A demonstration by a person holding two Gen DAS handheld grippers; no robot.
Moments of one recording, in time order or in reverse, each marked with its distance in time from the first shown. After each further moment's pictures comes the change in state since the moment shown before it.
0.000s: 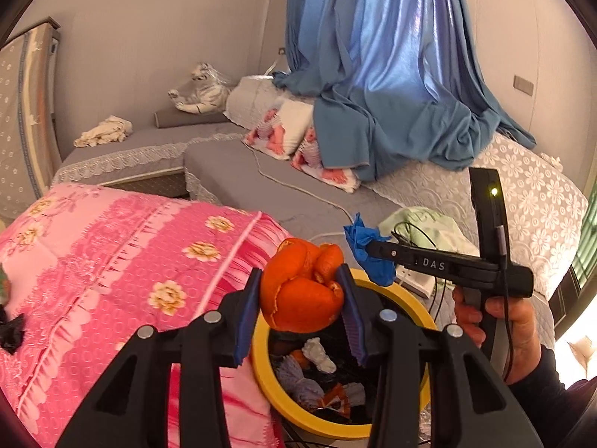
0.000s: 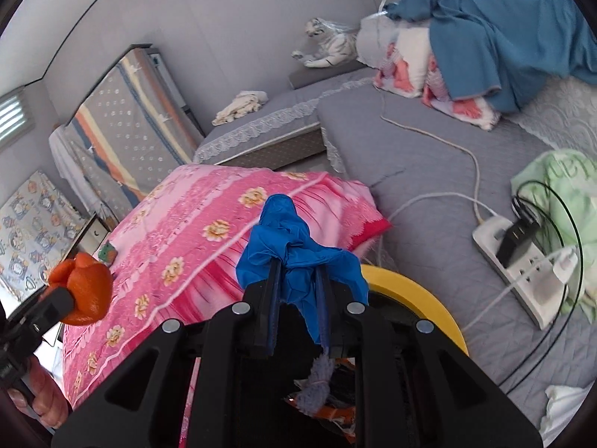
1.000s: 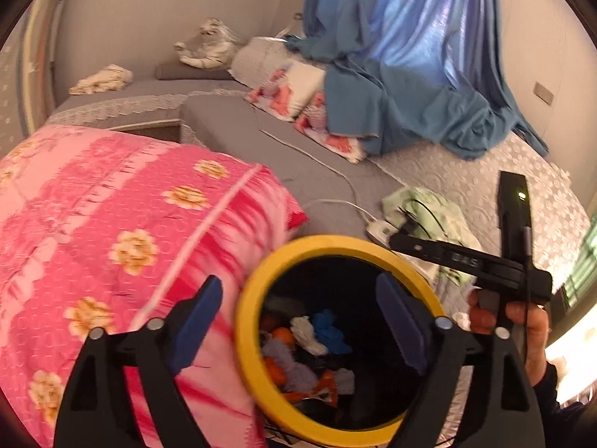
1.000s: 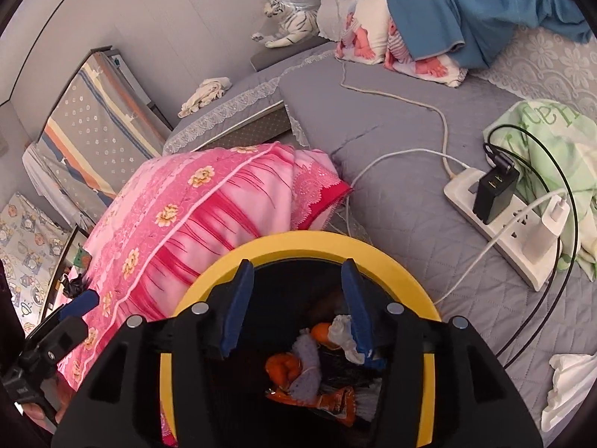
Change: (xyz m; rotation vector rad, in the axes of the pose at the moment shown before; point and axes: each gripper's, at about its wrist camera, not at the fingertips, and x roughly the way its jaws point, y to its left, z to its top) left arm 0.057 0.026 -0.025 -0.129 0.109 -0.011; right arm 0.018 -0.036 -0.018 0.105 0.070 -0.073
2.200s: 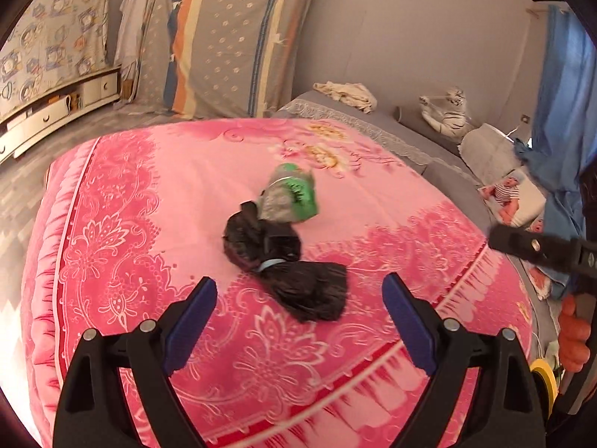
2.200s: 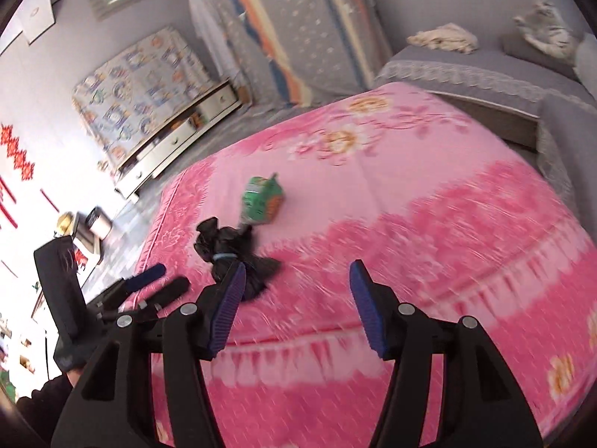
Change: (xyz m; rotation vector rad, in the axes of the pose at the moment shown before) left arm -0.174 0.319 -0.040 -0.541 -0.171 0.624; right arm 0.166 0.439 0.014 -0.634 0.339 0.523
